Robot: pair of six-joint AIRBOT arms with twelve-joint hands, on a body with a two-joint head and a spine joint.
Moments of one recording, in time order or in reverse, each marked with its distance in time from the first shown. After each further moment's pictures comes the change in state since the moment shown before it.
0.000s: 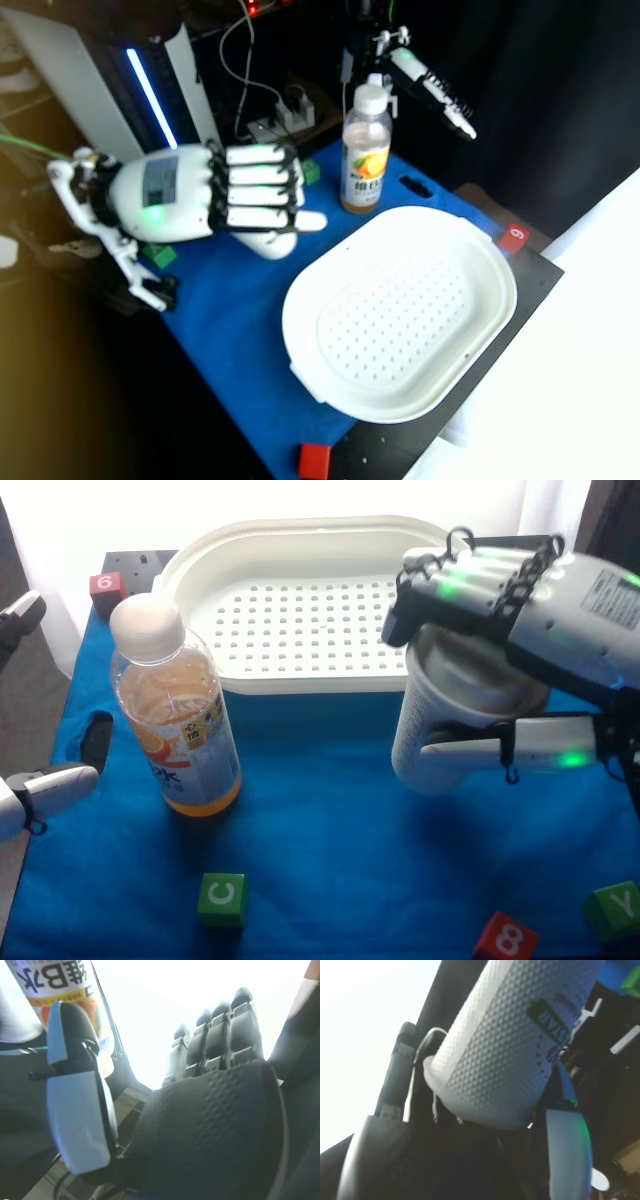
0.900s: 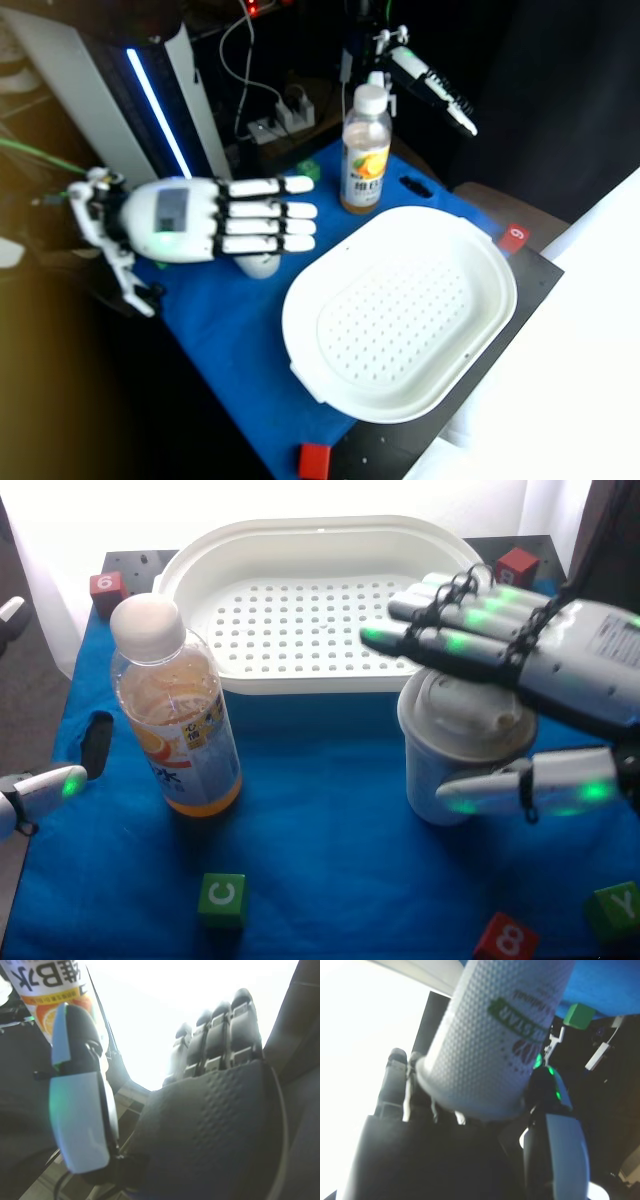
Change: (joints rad) left arm 0.024 -0.005 -0.003 -0.023 -0.032 -0.016; right arm -0.056 0.050 -0.051 0.020 -0.029 0.002
